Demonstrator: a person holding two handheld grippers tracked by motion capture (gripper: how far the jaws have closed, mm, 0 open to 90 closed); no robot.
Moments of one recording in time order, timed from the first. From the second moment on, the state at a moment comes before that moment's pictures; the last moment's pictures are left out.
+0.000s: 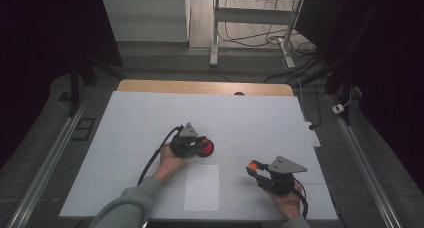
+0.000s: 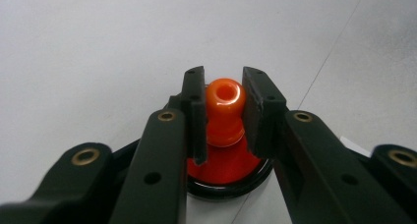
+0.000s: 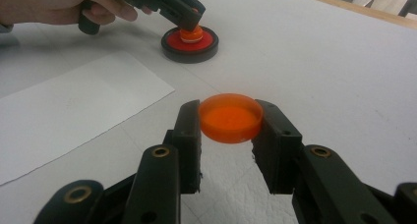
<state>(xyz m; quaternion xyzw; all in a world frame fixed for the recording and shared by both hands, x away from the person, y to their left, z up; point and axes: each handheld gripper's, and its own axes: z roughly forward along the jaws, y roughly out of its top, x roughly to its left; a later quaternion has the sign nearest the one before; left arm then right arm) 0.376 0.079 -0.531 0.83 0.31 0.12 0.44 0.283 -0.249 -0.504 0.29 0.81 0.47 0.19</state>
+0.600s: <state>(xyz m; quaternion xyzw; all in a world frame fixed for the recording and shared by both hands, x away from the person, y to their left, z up) 0.372 0.077 -0.533 0.83 0.31 0.13 0.44 0.282 -0.249 -0.504 0.29 0.81 0.47 0.19</state>
